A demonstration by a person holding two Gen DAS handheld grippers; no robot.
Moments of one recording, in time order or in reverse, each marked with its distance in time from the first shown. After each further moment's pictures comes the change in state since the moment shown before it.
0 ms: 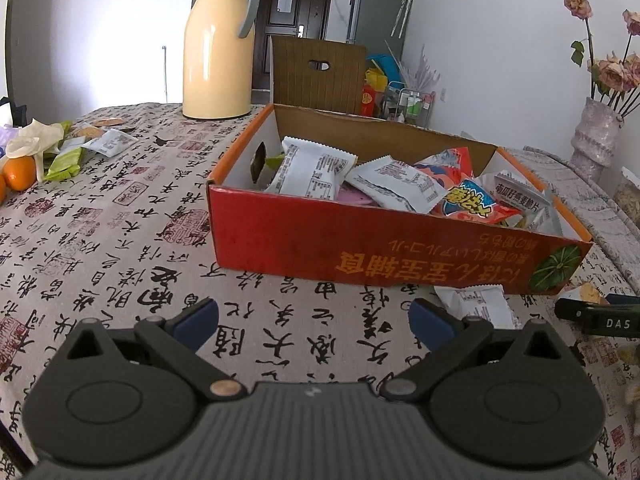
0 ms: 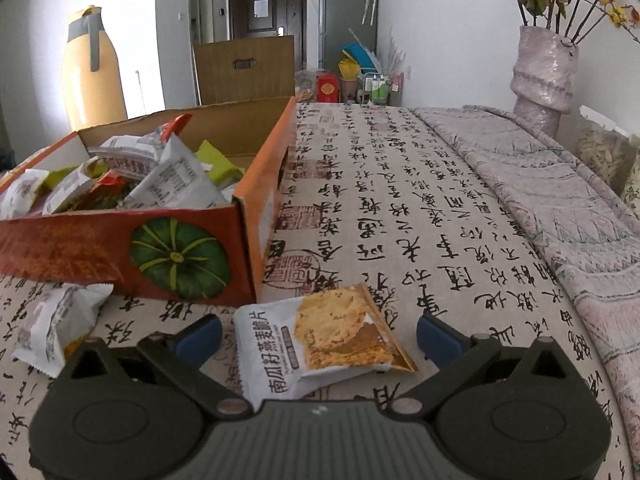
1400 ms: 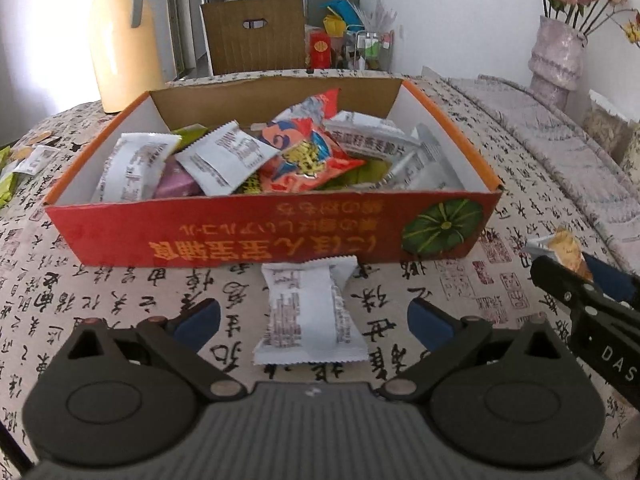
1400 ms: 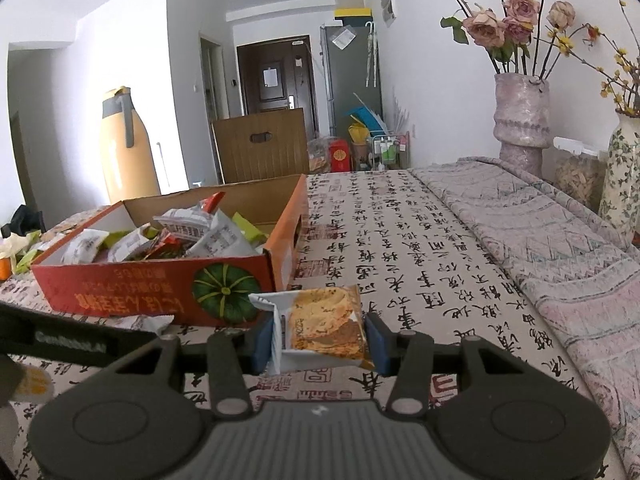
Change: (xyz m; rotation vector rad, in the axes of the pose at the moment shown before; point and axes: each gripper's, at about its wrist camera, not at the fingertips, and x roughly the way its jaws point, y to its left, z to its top) left arm 0.017 -0.128 0.006 0.146 0.165 -0.015; right arm -0.072 -0.017 -0.027 0.063 -0.231 0.080
